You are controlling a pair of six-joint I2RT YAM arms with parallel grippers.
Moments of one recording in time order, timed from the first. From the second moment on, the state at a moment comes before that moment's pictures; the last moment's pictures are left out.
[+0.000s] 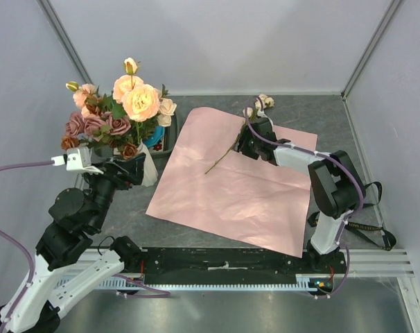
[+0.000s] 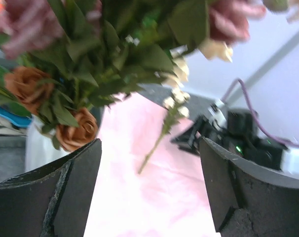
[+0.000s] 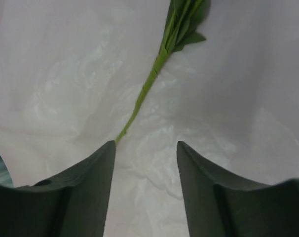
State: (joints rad) left arm -0.71 0.43 0.94 -0.44 -0.58 -0.43; right arm 0.44 1.81 1.12 -0.05 0.00 0.75
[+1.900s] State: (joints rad) left arm -0.71 0.59 0.94 -0.50 0.05 -0.63; right arm 0.50 1.51 1.02 -0.02 0.37 0.63
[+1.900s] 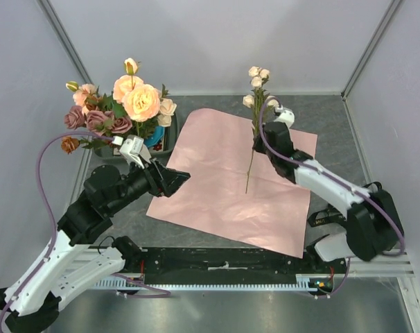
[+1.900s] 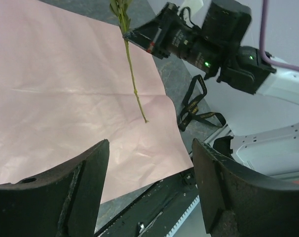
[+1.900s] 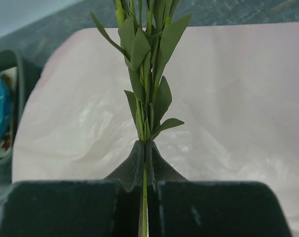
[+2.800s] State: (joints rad) left arm -1.06 0.99 1.06 -0.18 -0.19 -0.60; right arm 0.50 0.63 0.62 0.06 -0.08 0.49
